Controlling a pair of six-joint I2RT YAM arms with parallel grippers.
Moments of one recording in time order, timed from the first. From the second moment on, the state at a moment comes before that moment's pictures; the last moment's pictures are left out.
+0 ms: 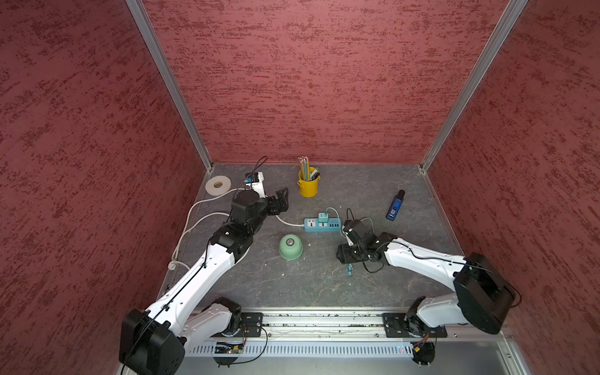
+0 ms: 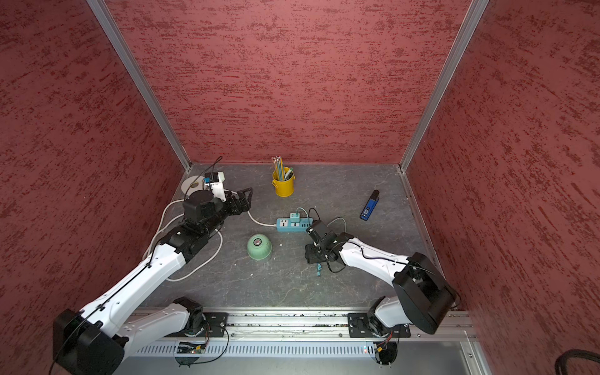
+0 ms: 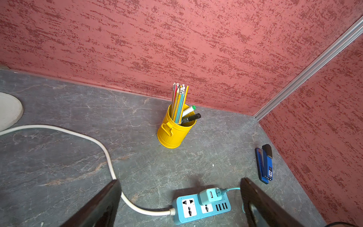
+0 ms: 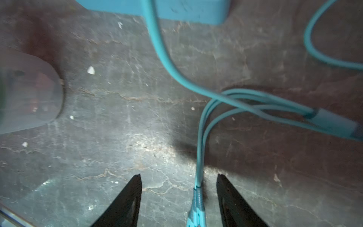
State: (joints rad) left arm -0.41 1.06 0.84 -0.06 -0.09 -0.45; right arm 0.73 1.44 0.77 -0.47 -0.05 0.56
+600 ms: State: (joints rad) left arm -0.43 1.07 0.84 -0.05 -0.13 -0.47; right arm 0.73 1.52 0.74 -0.41 0.02 0.64
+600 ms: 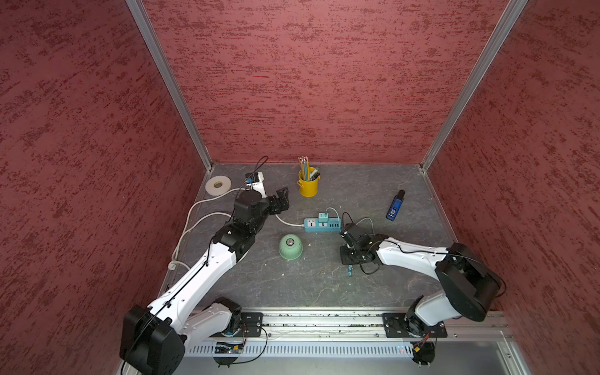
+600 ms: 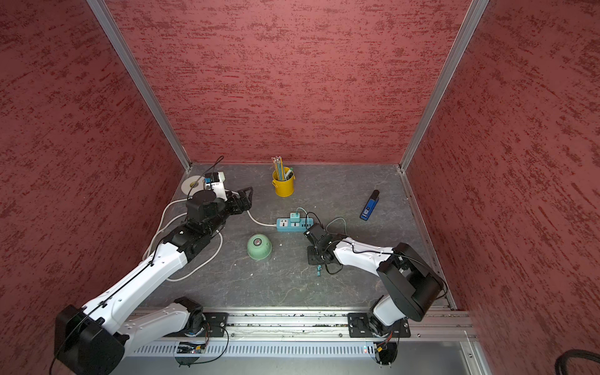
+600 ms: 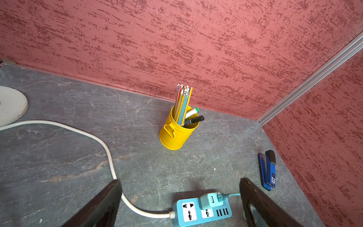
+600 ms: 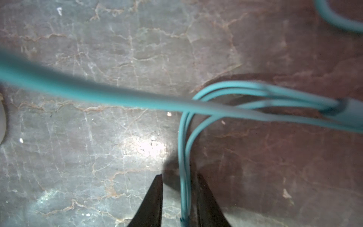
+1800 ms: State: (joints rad) left arm -0.74 1.21 0.82 -0.08 0.30 -0.15; right arm 0.61 0.94 0.76 -0.17 -0.13 0.67
